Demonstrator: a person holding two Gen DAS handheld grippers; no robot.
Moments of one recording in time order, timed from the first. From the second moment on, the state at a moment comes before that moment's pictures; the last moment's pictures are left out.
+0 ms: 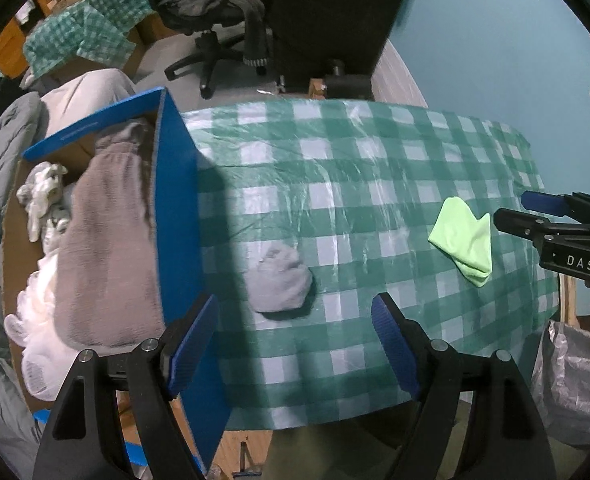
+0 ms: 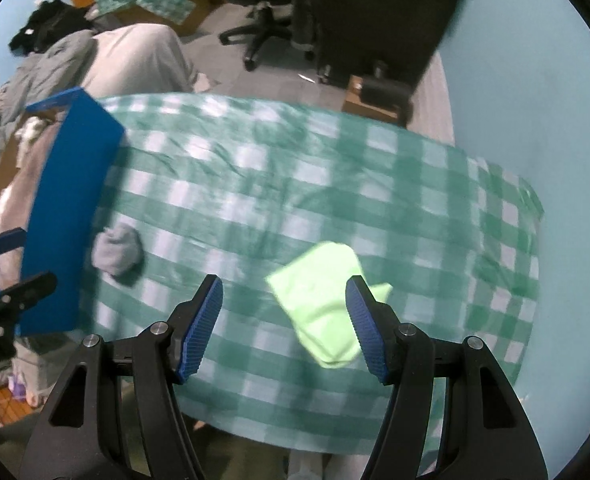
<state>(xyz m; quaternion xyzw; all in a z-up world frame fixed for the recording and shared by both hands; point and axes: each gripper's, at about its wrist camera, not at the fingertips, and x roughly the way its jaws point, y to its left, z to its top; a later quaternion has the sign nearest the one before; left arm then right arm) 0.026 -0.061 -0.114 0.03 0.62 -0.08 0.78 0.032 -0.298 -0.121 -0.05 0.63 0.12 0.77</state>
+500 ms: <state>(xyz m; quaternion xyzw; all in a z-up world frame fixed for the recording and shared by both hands) 0.039 -0.080 -0.154 0.05 0.64 -0.09 0.76 0.025 -0.344 -0.178 -0.05 0.66 0.09 0.74</state>
